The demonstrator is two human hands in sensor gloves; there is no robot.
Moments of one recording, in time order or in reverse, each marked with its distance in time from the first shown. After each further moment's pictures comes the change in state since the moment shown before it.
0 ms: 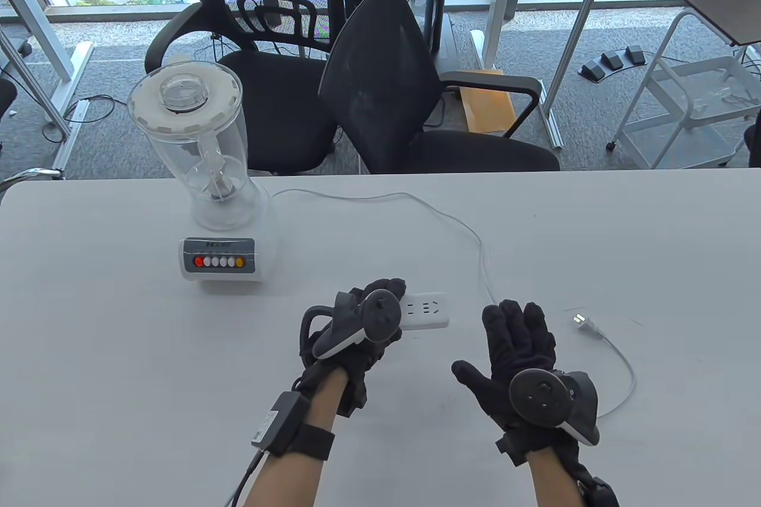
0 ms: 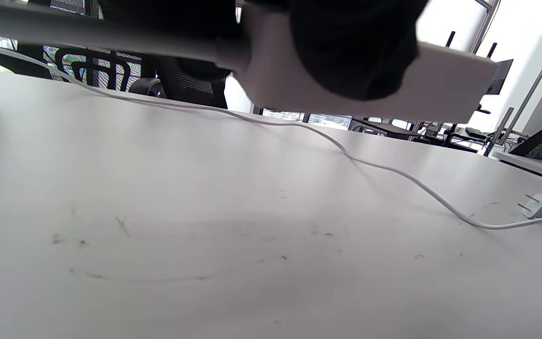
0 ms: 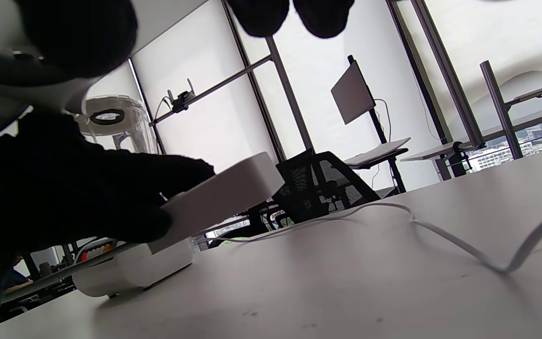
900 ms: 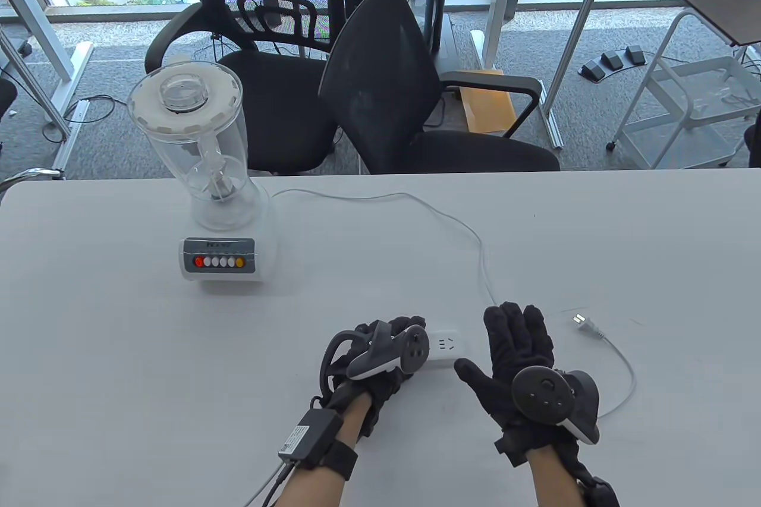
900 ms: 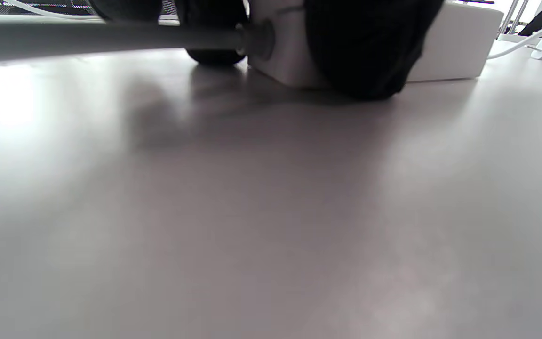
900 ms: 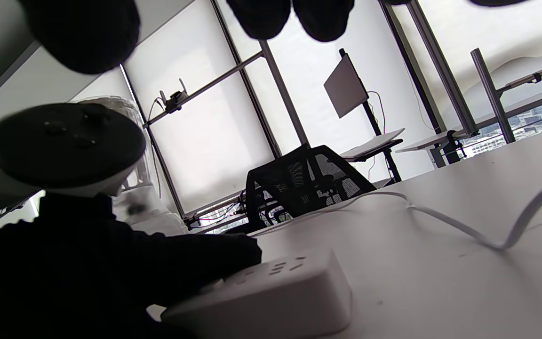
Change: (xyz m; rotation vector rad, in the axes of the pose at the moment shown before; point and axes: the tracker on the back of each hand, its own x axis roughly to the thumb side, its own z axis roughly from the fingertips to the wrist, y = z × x) left_hand 0.023 -0.073 -0.002 -0.174 -0.022 -0.196; right_hand -0.003 0.001 0.000 0.010 0.021 -0.038
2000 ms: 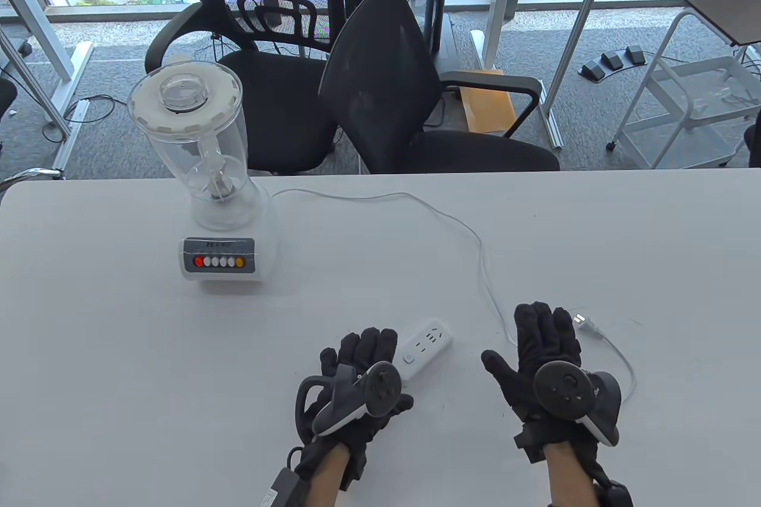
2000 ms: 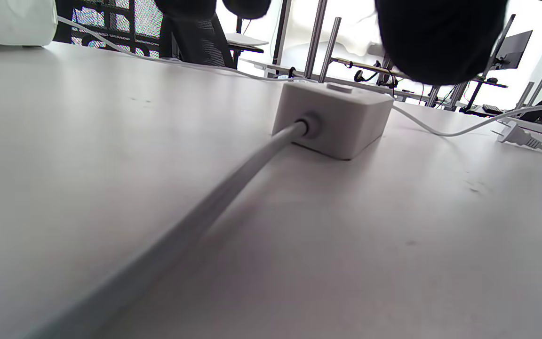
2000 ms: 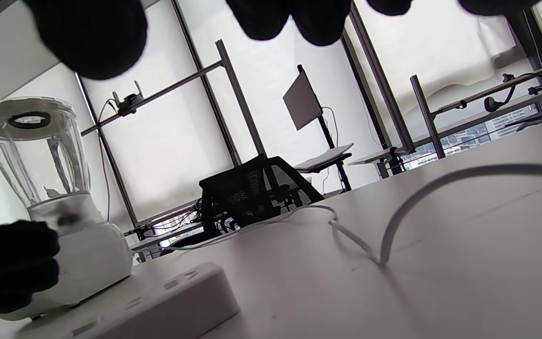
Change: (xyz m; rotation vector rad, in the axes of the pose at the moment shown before) left_hand -0.015 0.003 0.081 0.153 0.085 0.159; right_hand -0.035 -0.016 0.006 -0.045 0.148 0.069
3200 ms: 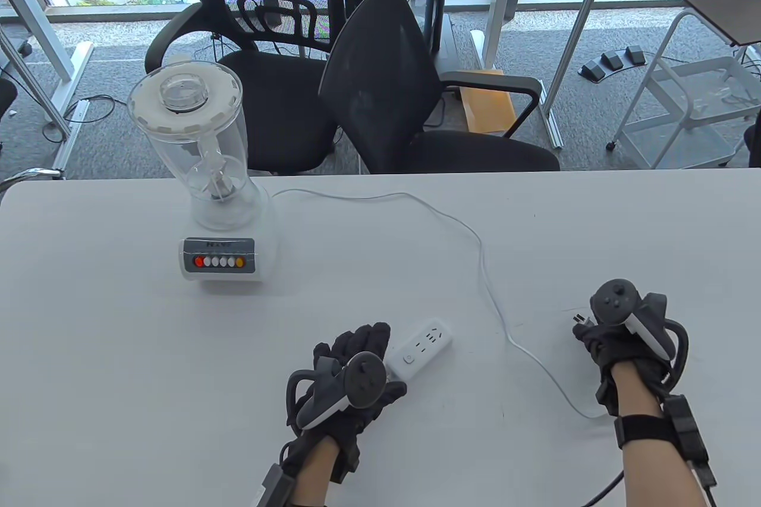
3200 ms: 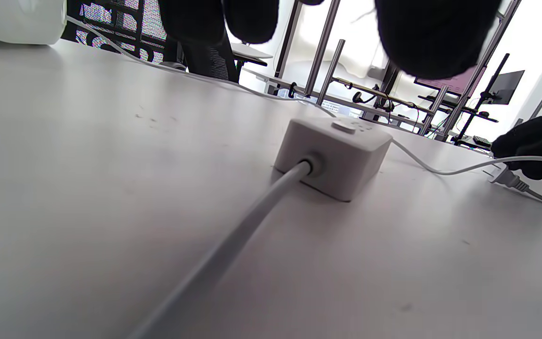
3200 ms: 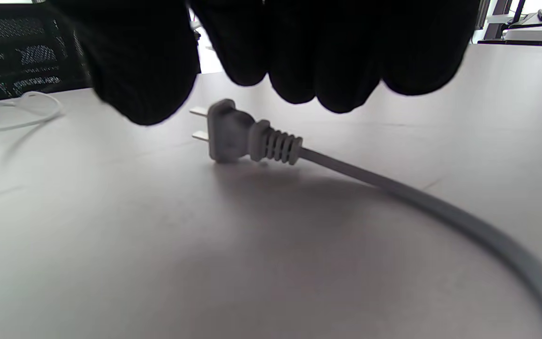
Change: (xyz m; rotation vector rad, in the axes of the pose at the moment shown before) left_hand -0.014 0.010 -0.001 0.025 -0.007 0.105; right_hand -0.137 0.003 -0.081 0.417 0.440 0.352
